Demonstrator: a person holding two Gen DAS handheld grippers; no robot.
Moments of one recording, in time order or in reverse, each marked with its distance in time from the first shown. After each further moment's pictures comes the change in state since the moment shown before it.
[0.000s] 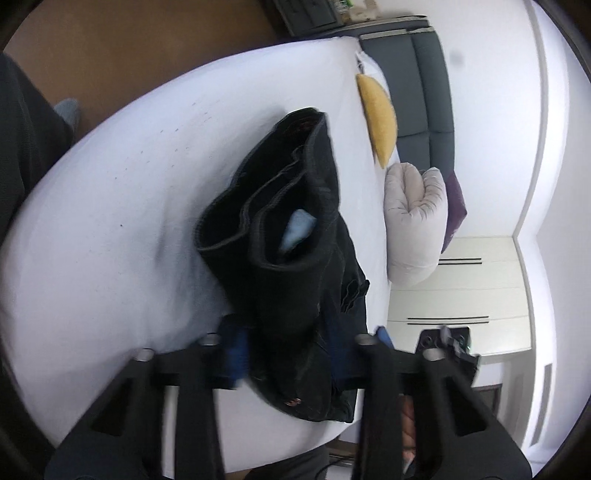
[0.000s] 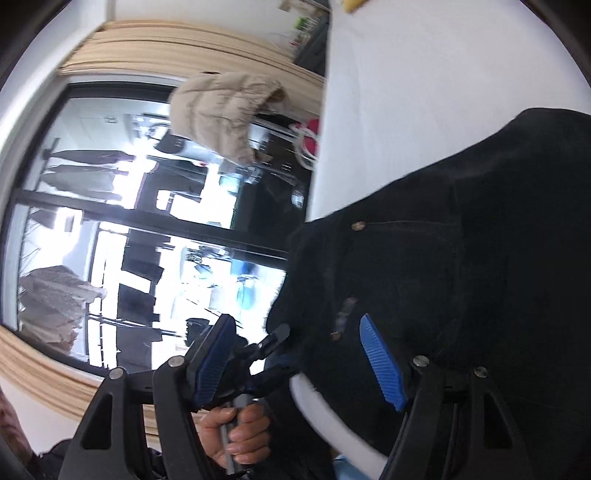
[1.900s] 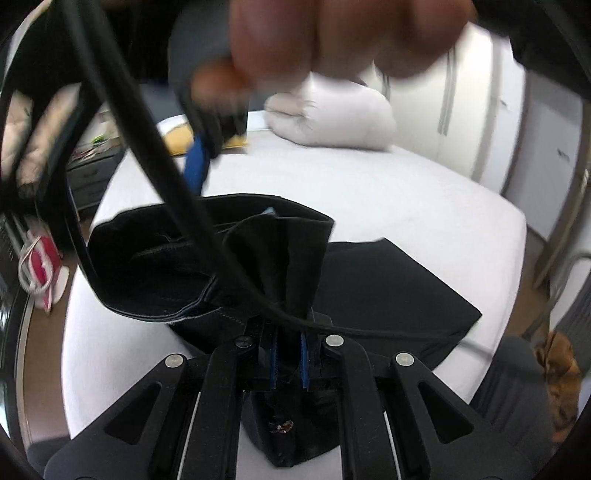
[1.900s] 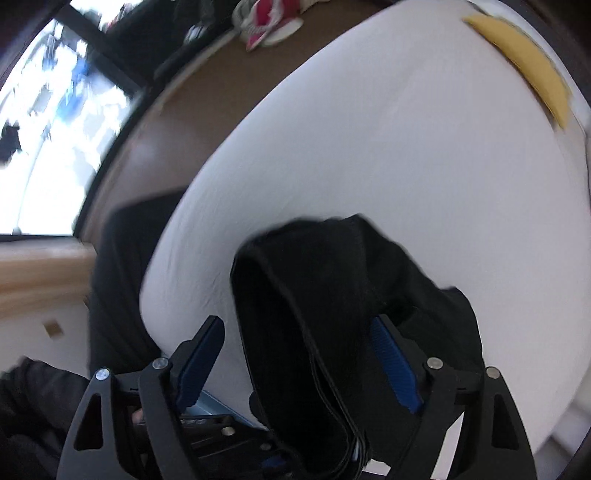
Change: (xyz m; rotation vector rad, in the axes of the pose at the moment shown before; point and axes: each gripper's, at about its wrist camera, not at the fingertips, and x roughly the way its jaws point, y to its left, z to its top) left arm 0.119 -0.222 -0.202 1.345 -0.070 0.249; right arm 0.094 0.156 0.058 -0.480 0.535 -0.901
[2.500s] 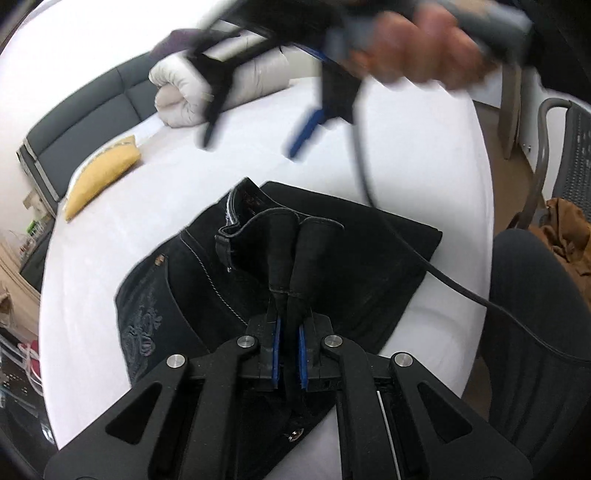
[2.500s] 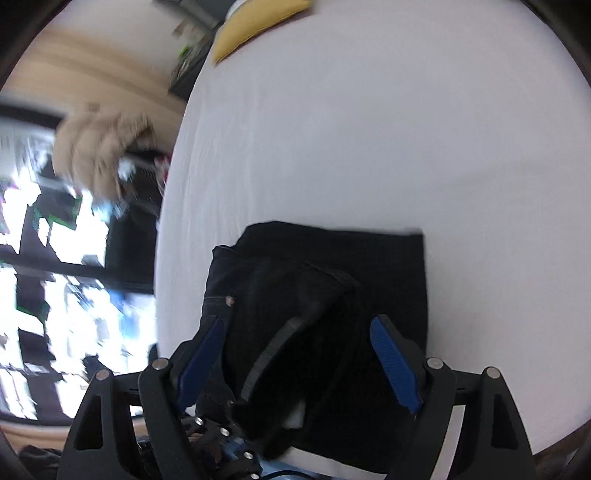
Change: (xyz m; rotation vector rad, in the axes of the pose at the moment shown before) left arm 0.090 -0.163 -0.028 0.453 0.141 -0.071; right arm 0.050 -0.281 -0.271 0.749 -0.410 0.440
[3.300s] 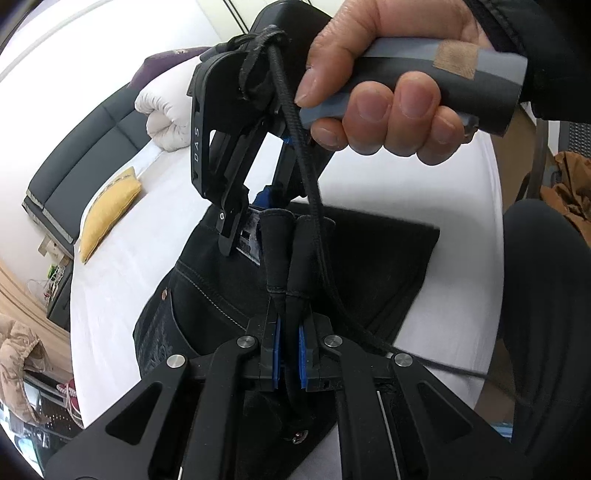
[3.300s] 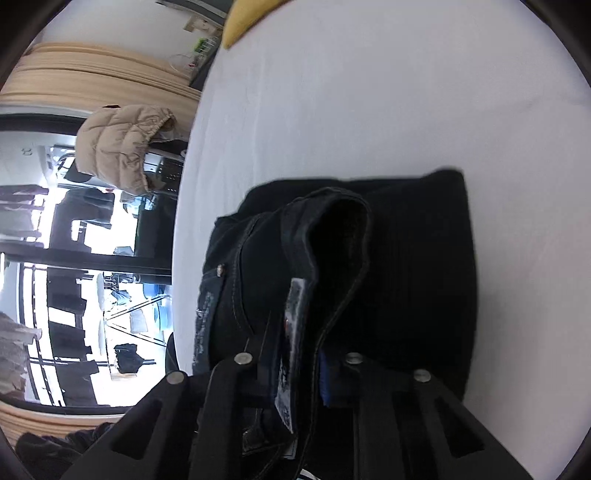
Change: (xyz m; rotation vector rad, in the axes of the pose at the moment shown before) left arm -0.006 -0.053 0.017 0.168 0.011 0.076; right arm 0.049 -0.011 -0.019 -0.031 0.051 0.146
